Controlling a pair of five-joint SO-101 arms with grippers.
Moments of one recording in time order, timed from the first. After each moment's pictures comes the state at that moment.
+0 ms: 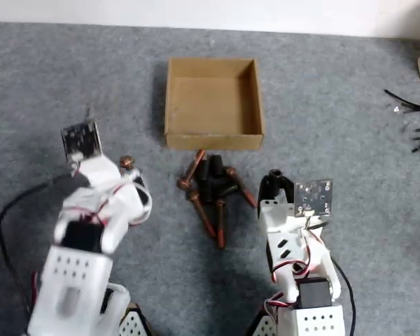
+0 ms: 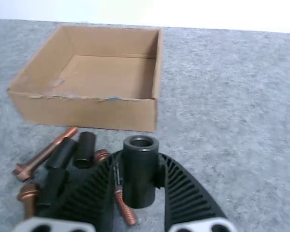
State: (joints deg) left arm 3.3 -65.5 67.9 47.1 29.0; right arm -11.2 -103.8 96.0 36.1 1.7
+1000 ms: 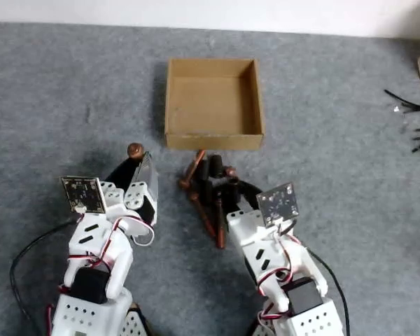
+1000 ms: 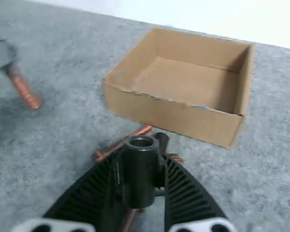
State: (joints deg) left arm 7.4 -103.4 95.9 26.3 21.0; right arm -26.2 -103.8 96.0 34.5 1.7
